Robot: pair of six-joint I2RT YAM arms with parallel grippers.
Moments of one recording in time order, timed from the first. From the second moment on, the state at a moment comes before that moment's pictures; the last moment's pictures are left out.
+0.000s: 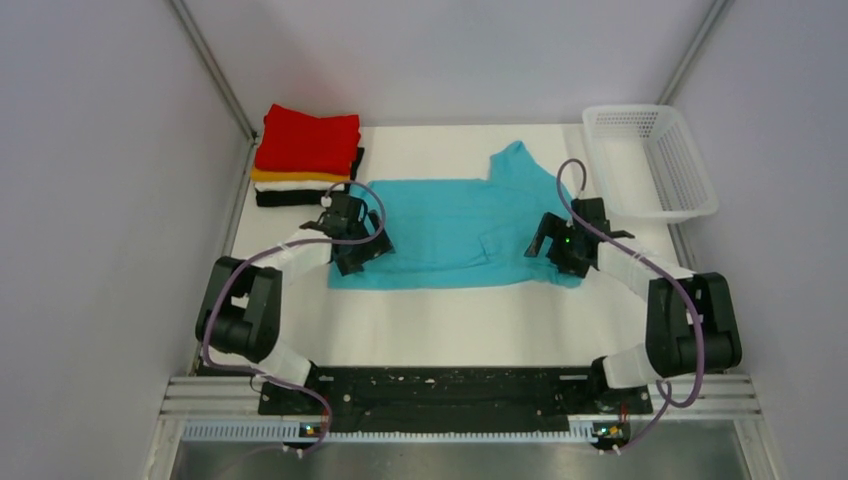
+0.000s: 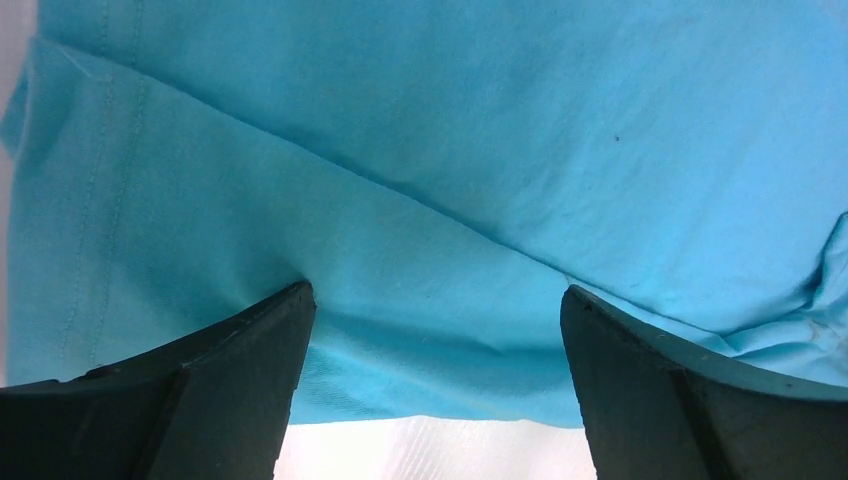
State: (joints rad) left arm -0.28 1.58 0.87 -0.32 0.05 -0.73; right arm 0.12 1.45 0.73 -0.29 -0.13 0.52
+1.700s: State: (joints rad) left arm -0.38 0.94 0.76 -0.68 -0.23 -0.82; right arm 0.16 0.74 0.76 -0.81 0.03 0.74
